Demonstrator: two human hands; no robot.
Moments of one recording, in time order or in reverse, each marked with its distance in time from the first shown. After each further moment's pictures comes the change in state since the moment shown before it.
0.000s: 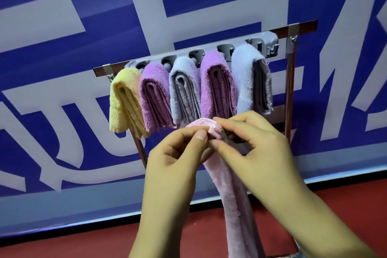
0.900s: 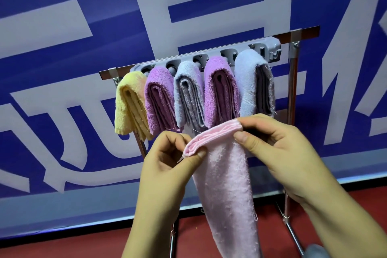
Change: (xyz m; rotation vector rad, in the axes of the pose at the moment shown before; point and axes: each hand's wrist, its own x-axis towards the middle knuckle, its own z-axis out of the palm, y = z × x) left_hand 0.004 -0.008 -0.027 0.061 -0.041 0.075; right_hand 0.010 0.008 -0.025 0.446 -0.200 0.246
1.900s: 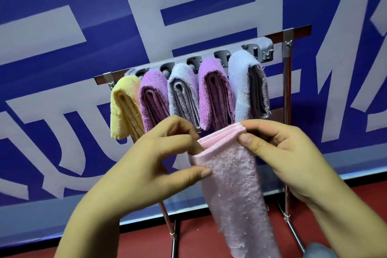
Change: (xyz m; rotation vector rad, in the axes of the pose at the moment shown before) left_hand 0.029 0.049 -0.022 0.890 -0.616 0.418; right_hand -0.005 -0.008 -0.011 0.128 0.015 0.065
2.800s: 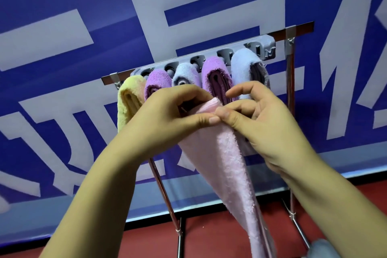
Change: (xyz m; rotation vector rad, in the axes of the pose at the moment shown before) left_hand 0.045 0.018 -0.017 -0.044 0.058 -0.171; right_hand 0.021 -0.017 0.025 0.067 0.013 -0.079
